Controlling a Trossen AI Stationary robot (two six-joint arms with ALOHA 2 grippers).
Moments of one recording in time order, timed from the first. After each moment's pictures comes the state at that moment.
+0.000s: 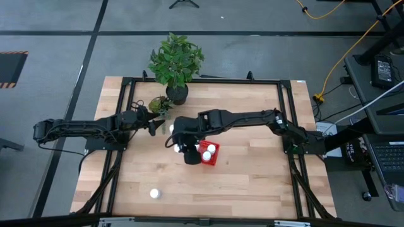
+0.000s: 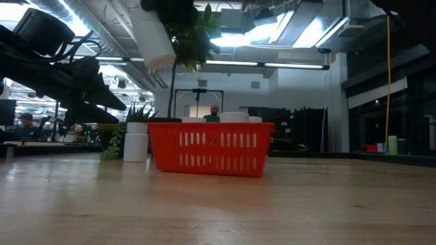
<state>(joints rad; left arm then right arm) 0.22 0.45 0.01 0.05 -0.25 -0.56 0.12 2.26 2.36 -1.01 -0.15 0.00</state>
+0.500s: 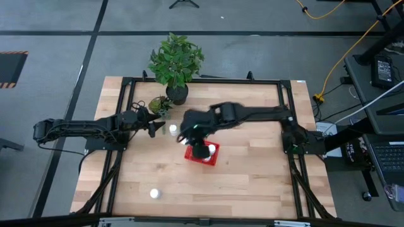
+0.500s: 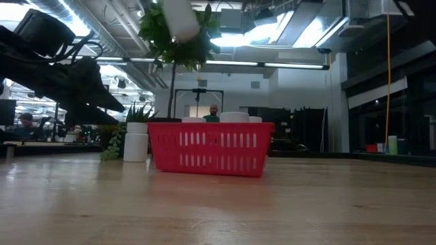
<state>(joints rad) 0.22 0.45 0.01 0.04 -0.20 -0.55 0.11 2.12 2.36 -1.10 -0.04 -0.04</state>
